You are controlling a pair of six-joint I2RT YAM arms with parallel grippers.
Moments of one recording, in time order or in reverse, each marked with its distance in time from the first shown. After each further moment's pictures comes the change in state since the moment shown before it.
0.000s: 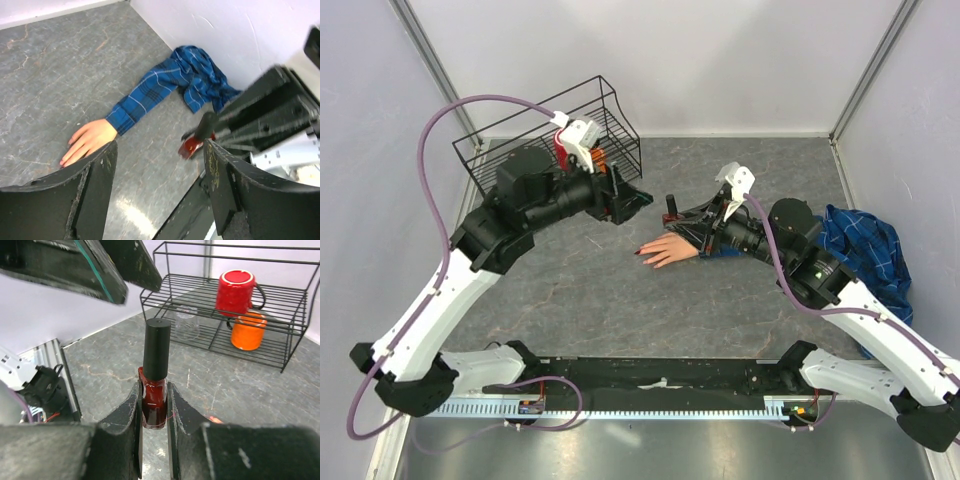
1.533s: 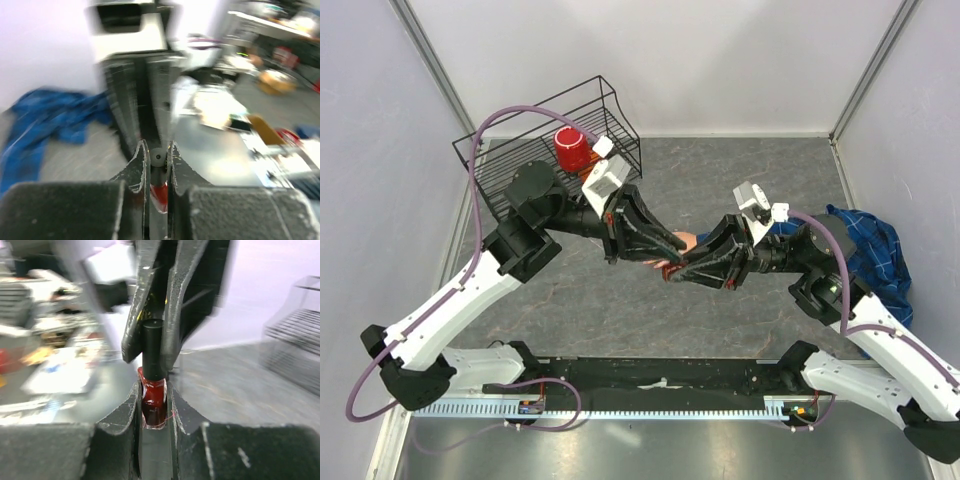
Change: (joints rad) left arm -0.135 0.034 -0.132 0.543 0.700 0.037; right arm 0.005 -0.100 -0.017 0.159 -0.448 0.248
